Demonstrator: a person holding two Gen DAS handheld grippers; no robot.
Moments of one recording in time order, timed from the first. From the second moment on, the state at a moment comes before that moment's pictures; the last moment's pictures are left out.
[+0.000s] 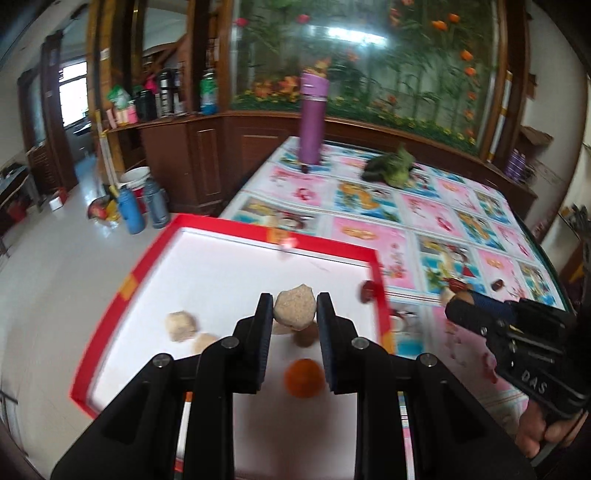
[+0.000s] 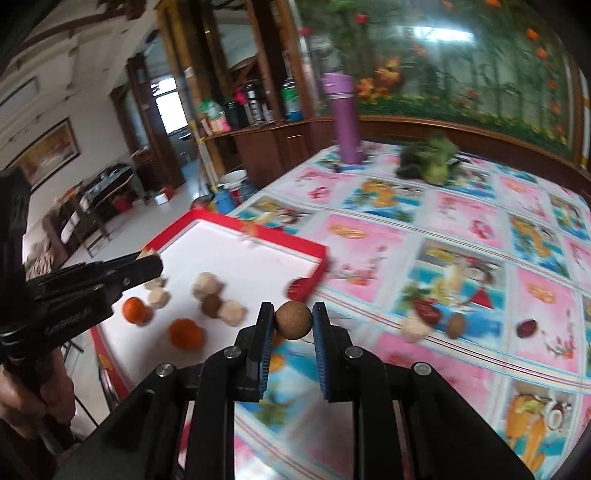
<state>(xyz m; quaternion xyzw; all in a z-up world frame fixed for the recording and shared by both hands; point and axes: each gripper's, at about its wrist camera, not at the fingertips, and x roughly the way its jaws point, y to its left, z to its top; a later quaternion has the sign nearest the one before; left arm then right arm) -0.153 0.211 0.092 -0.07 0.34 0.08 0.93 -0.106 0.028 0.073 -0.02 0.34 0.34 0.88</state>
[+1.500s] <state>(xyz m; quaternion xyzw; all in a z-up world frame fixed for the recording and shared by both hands) -0.161 0.236 0.066 -0.02 0.36 0.19 0.91 -0.102 0.079 0.062 -0.01 0.37 0.36 0.86</state>
